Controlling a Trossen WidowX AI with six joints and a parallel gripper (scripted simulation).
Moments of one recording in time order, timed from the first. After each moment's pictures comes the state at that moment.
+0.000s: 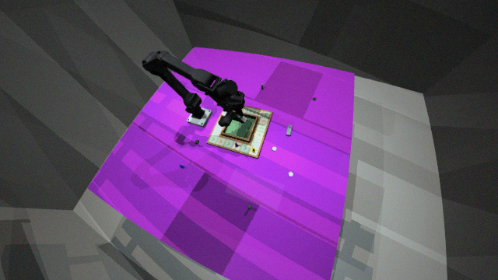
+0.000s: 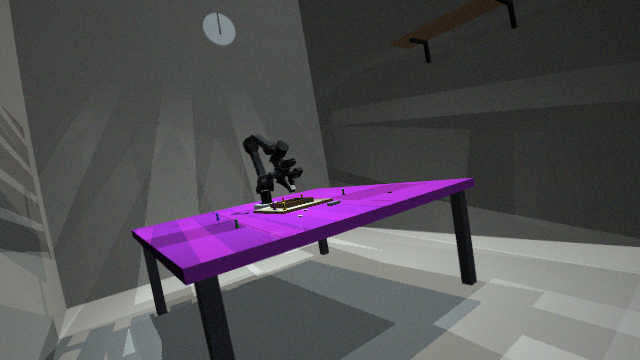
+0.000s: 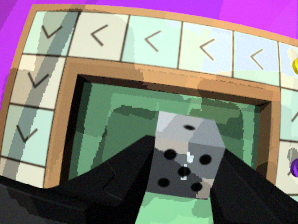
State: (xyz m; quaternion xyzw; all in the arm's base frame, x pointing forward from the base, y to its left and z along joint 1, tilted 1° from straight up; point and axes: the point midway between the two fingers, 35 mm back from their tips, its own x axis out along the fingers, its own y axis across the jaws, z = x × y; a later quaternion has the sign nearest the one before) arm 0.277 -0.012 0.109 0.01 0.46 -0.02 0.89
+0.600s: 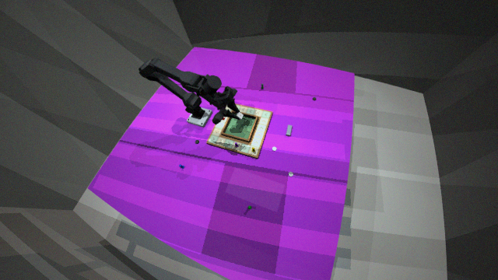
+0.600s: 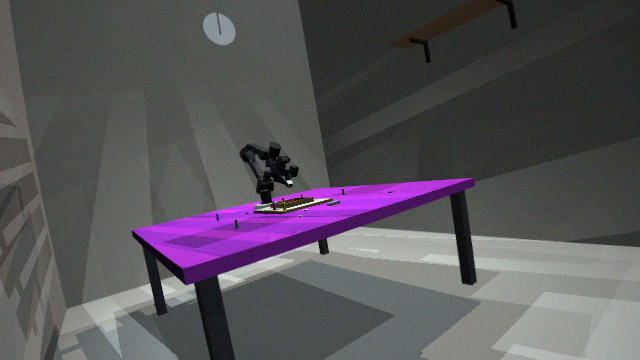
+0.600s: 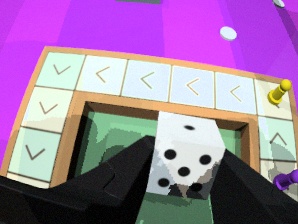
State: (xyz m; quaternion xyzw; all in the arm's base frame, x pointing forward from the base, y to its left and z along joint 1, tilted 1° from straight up) arm 0.255 -0.012 0.127 0.01 0.34 -0.02 0.94
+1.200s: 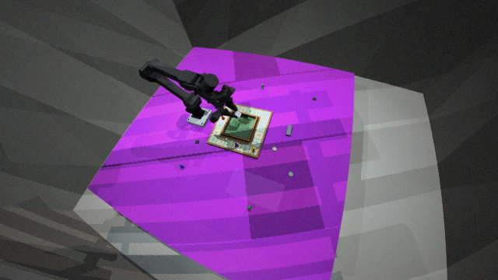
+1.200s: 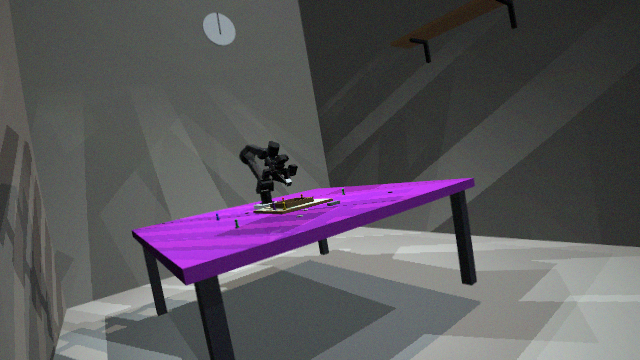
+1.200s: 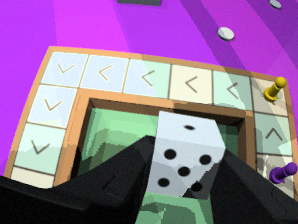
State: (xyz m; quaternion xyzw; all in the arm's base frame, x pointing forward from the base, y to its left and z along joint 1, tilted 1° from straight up) arm 0.245 -0.012 0.134 0.01 0.33 -0.02 0.94
